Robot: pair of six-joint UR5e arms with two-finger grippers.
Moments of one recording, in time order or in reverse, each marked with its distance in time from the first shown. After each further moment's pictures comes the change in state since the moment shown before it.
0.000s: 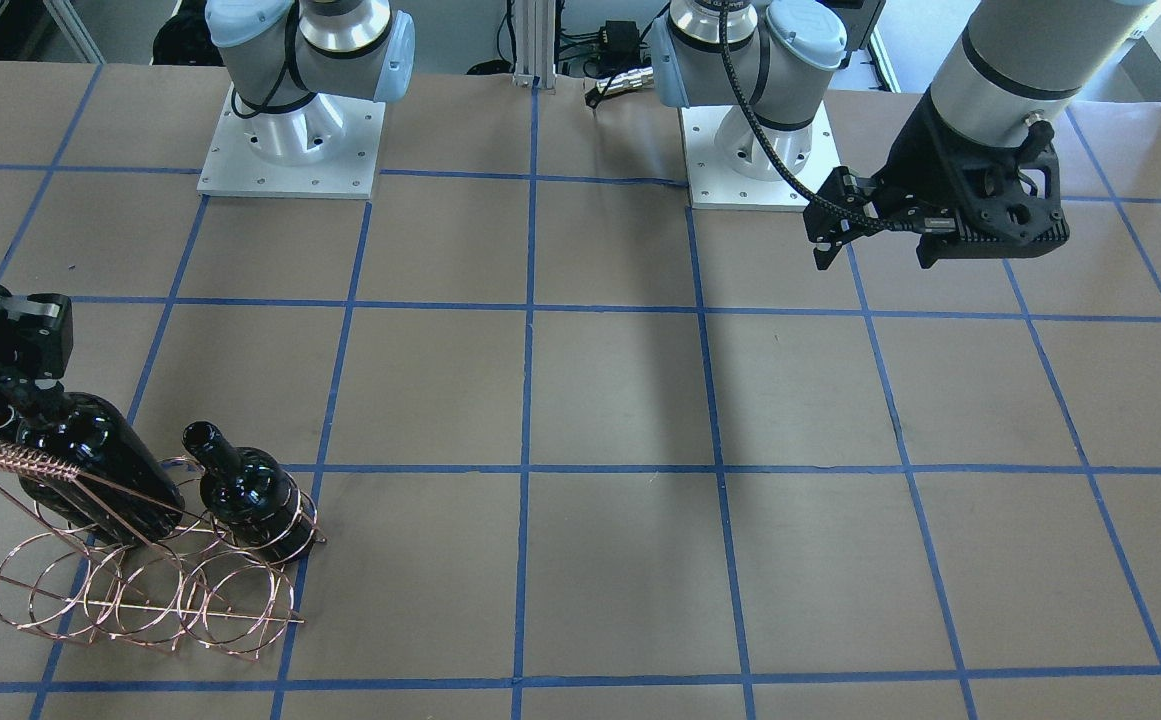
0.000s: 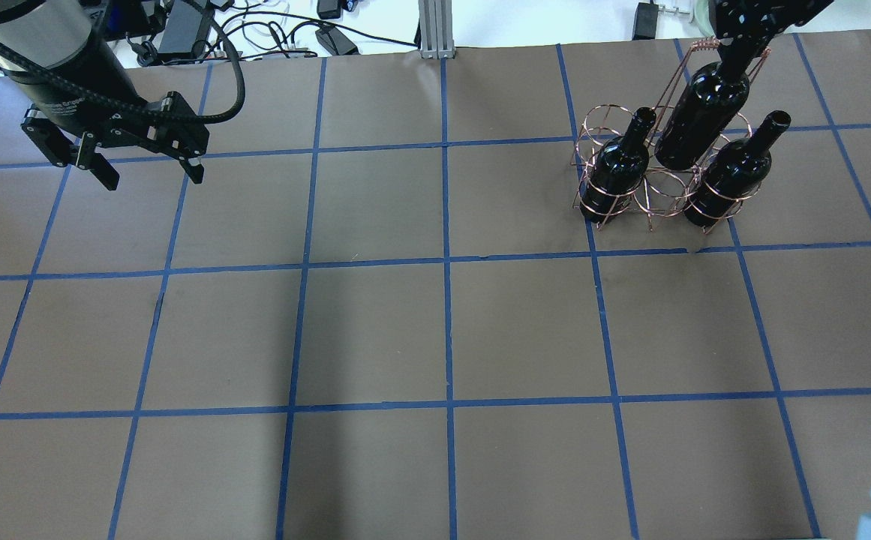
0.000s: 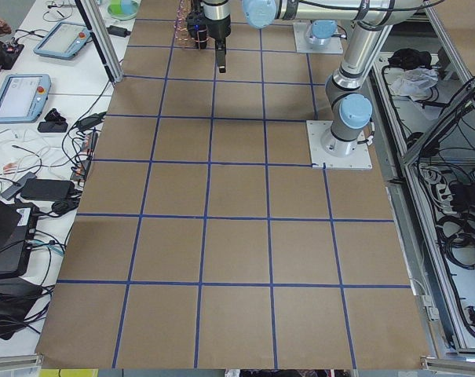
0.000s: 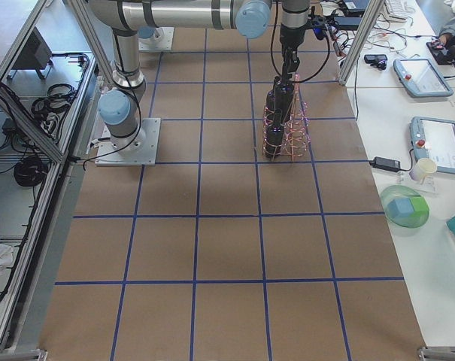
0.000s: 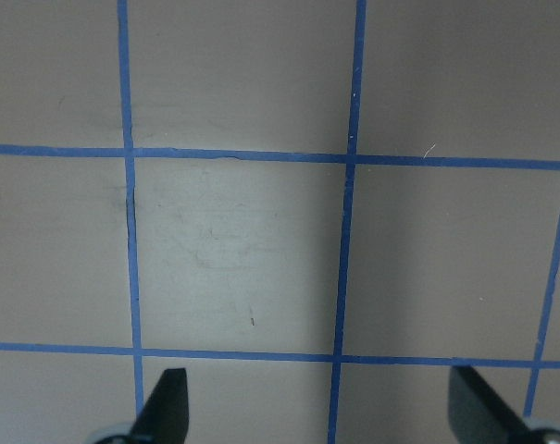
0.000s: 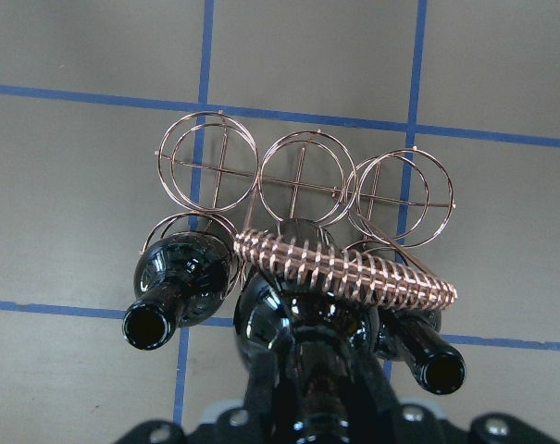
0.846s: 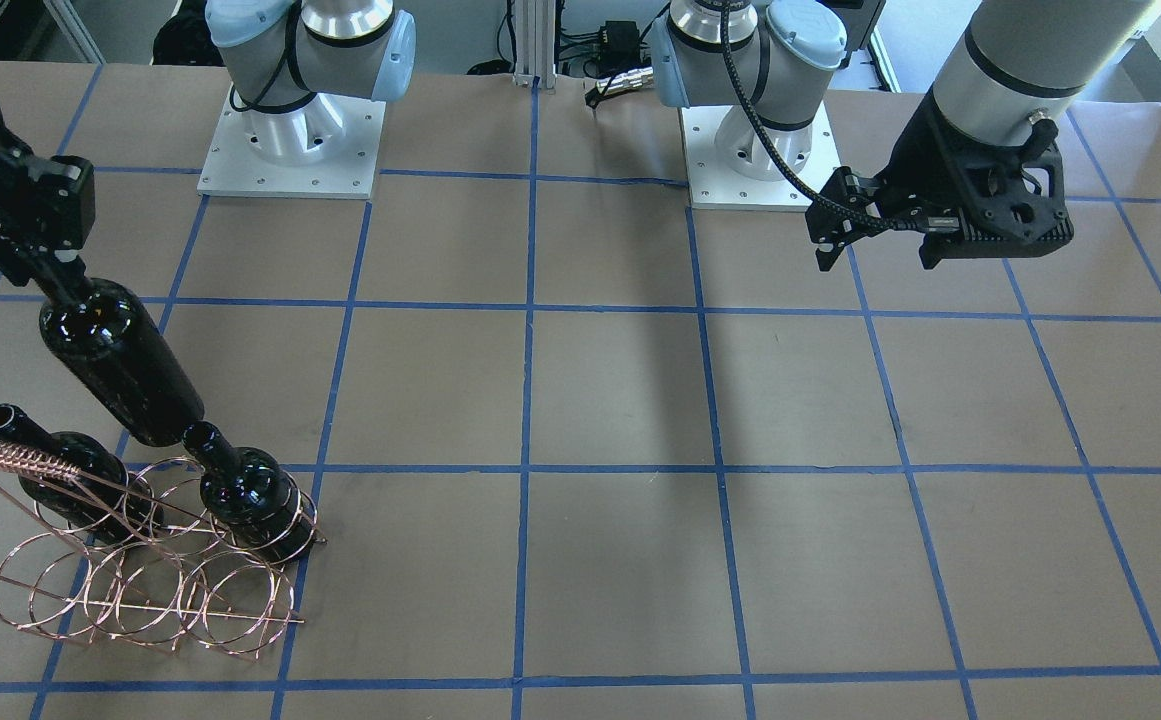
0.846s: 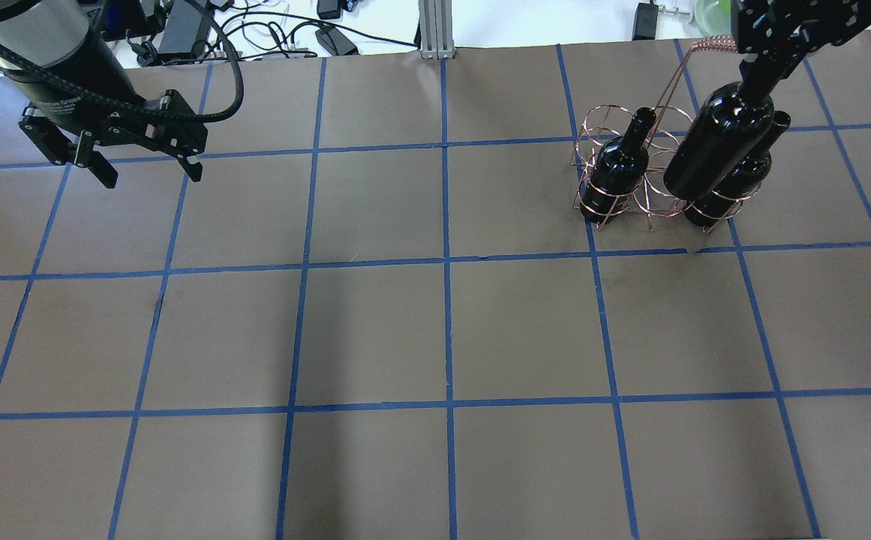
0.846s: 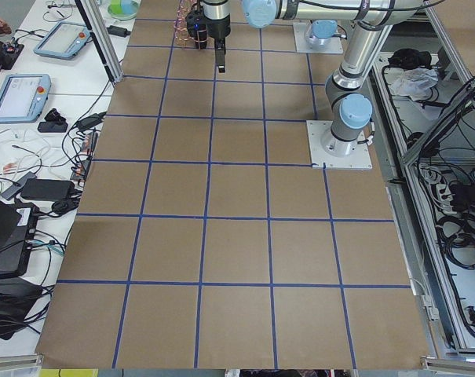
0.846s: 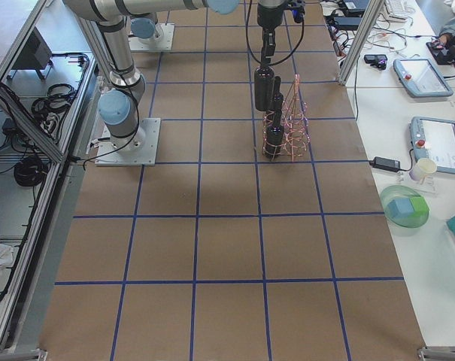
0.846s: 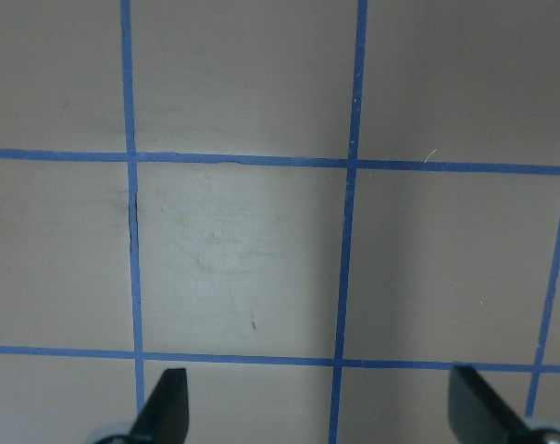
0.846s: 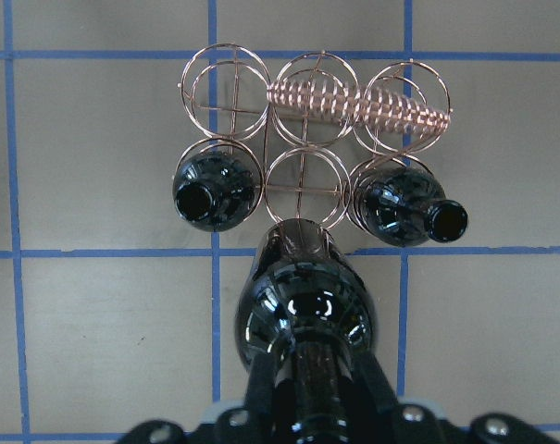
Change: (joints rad) left arm 0.002 0.000 0.001 0.005 0.001 0.000; right arm 0.007 -0.130 0.025 0.130 0.003 0.097
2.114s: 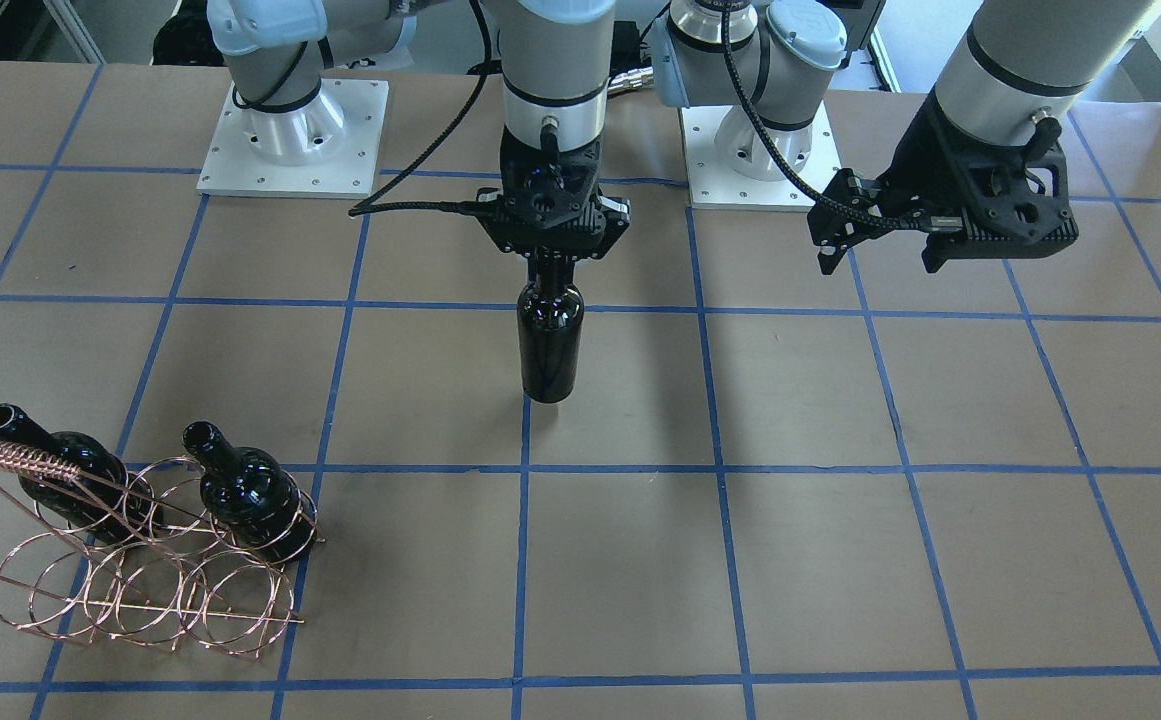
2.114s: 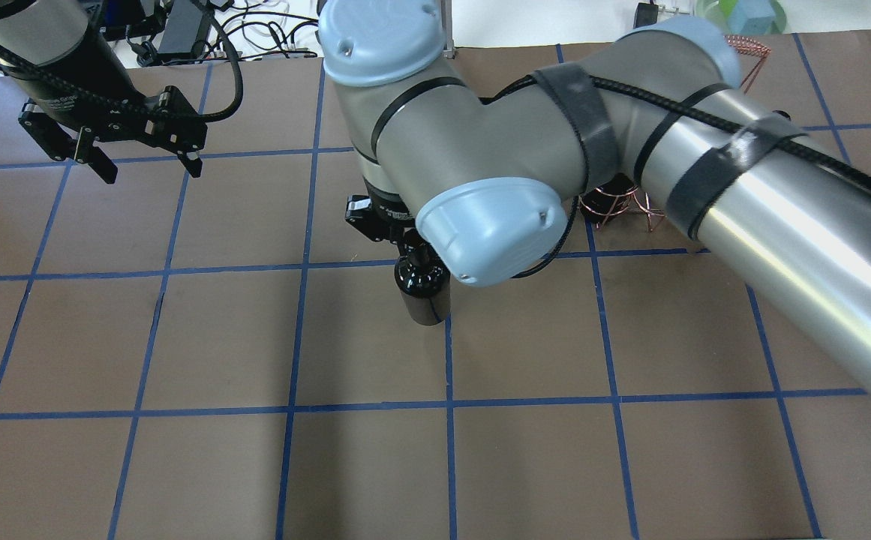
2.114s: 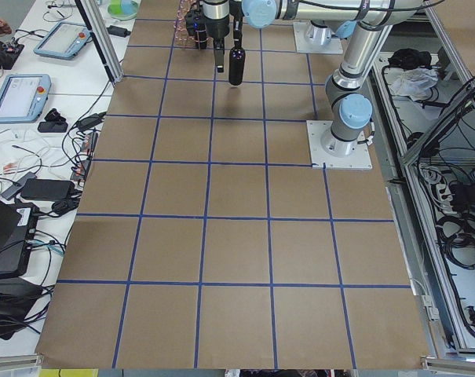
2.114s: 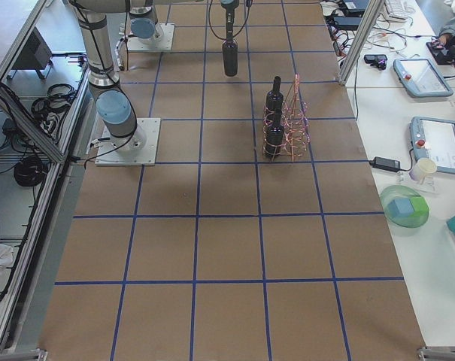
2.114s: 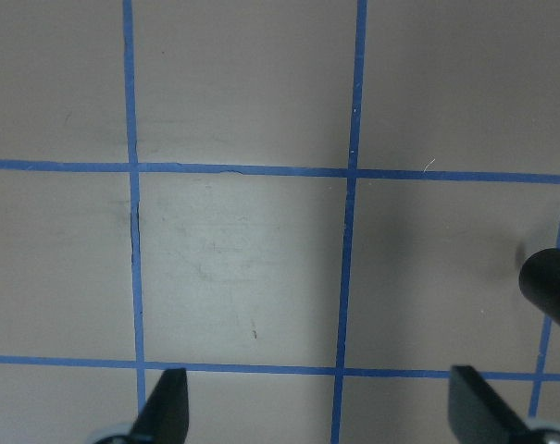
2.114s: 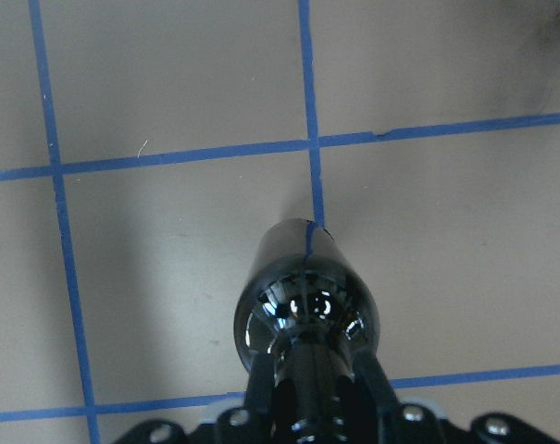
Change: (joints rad) left arm 0.000 0.000 0.000 0.018 0.000 0.005; right arm 0.626 0.051 0.251 -0.284 0.006 0.724
